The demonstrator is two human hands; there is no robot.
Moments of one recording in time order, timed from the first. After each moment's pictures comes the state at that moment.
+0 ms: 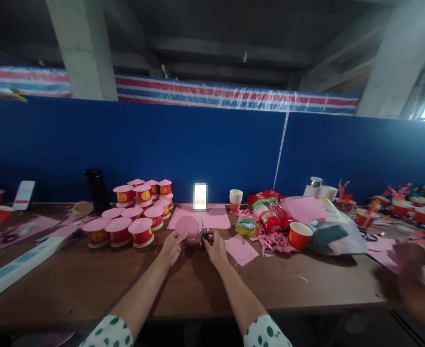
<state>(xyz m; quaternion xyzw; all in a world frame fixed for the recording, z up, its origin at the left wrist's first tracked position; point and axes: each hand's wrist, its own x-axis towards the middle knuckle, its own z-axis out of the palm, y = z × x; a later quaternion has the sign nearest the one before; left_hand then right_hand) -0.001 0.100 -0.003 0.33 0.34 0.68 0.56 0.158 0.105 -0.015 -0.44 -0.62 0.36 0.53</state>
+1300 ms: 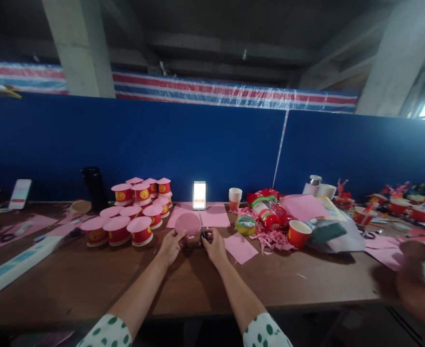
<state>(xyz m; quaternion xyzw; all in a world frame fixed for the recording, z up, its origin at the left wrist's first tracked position) -0.002 0.105 -0.007 0.30 0.31 0.69 0.59 0.157 0.103 -0.014 -0.43 -0.62 0.38 0.54</state>
